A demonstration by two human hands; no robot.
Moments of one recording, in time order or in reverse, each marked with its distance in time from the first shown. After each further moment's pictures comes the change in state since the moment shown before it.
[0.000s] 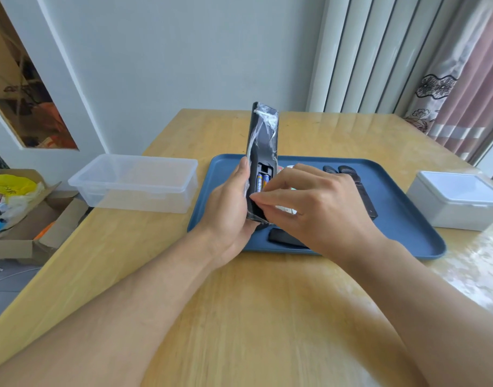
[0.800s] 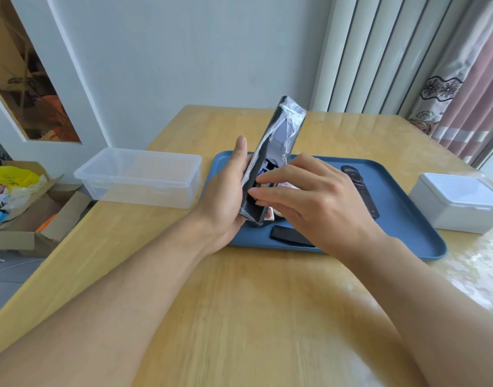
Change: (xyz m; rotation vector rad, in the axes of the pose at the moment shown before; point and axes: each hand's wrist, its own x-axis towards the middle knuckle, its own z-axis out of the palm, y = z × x) left_hand -0.005 0.019 -0.002 0.085 -0.087 0.008; right_hand 0.000 0.009 0.007 -0.008 -0.001 -0.156
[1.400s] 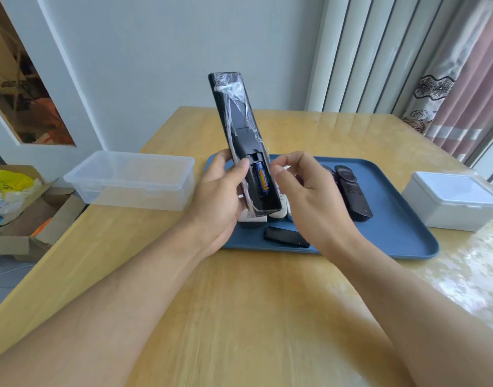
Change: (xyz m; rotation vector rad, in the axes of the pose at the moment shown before) left_hand 0.006 -0.009 0.004 -0.150 0.161 0.168; right_hand 0.014 -0.024 -0.006 0.752 -0.006 1.094
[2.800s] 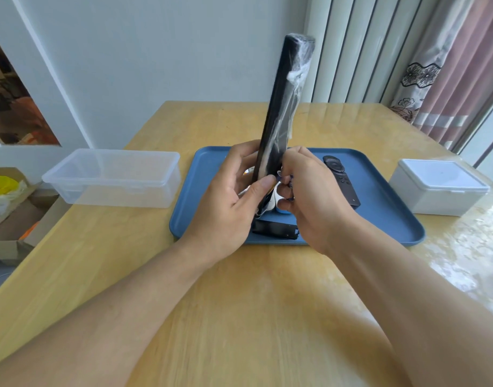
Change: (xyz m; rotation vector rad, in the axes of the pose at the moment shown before) left_hand -0.012 -0.023 0.007 0.448 -0.250 0.408; right_hand 0.001 -0.015 -0.008 0.337 0.022 0.378
